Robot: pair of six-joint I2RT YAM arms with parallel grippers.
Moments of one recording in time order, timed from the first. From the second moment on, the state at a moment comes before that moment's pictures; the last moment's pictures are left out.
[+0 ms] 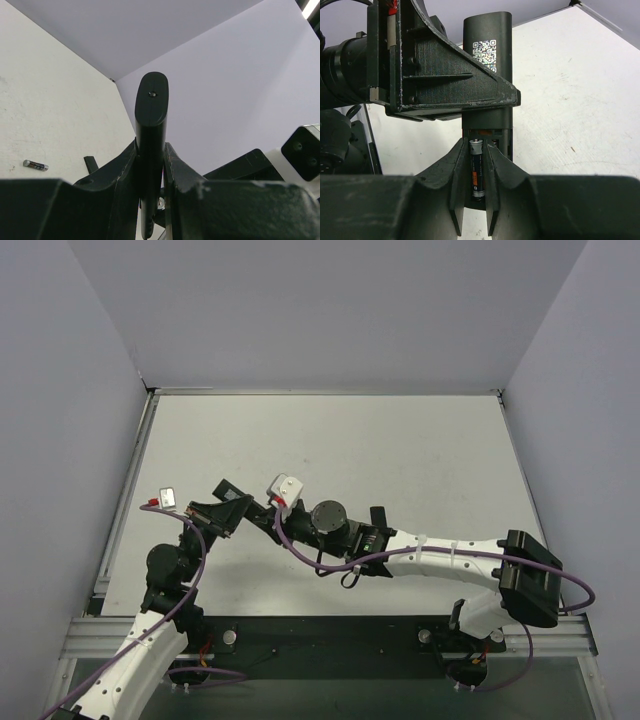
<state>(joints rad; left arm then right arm) -0.32 0.39 0.11 0.56 0.18 -1.23 1.19 1.47 0.91 0.43 0.10 0.03</state>
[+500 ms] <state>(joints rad) -0.32 0.37 0.11 0.50 0.20 -1.22 1.19 1.47 0.94 0.35 0.09 0.05</state>
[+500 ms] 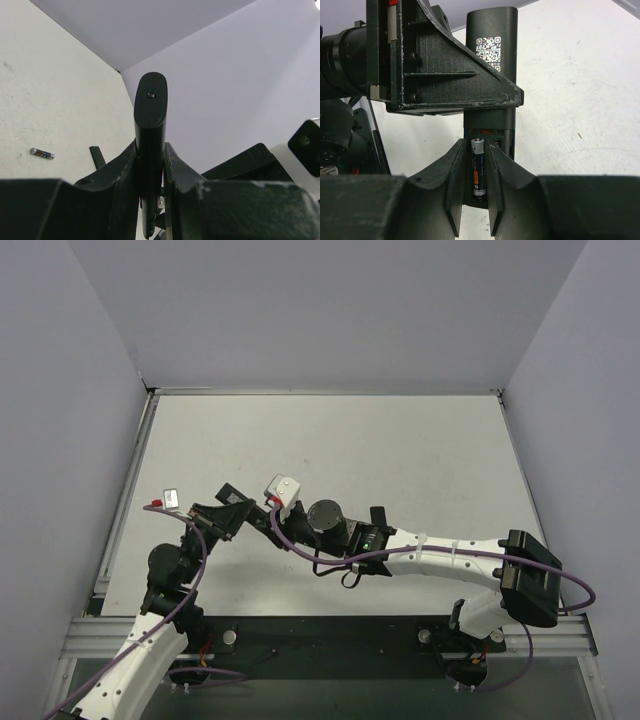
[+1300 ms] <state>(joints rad) -0.35 0.39 0.05 0.52 0.20 -1.28 1.19 1.47 0.95 0.25 0.09 0.13</state>
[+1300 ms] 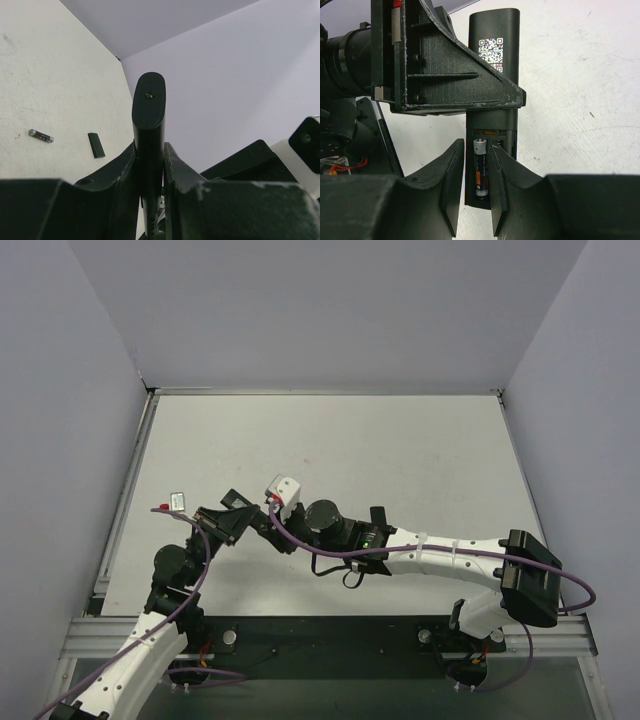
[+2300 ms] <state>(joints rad) -0.37 0.44 0.05 0.54 0.17 -1.29 1.18 1.47 0.95 0.24 0.10 0.13</state>
